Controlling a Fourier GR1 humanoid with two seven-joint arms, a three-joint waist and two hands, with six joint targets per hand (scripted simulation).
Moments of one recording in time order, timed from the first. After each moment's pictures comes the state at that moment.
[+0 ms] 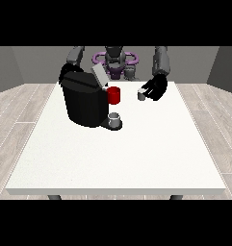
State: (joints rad) left arm -0.81 0.39 0.02 -0.60 -0.59 0.02 -0.25; right arm -0.23 -0.02 -0.04 -1.36 -0.02 -0.16 -0.03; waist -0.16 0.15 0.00
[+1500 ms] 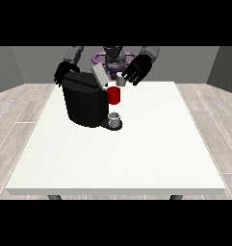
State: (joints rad) left arm -1.13 0.47 0.11 -0.64 -0.60 -0.13 -0.13; right arm -0.32 -0.03 0.01 -1.38 -0.02 -0.15 -0.03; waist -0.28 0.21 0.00
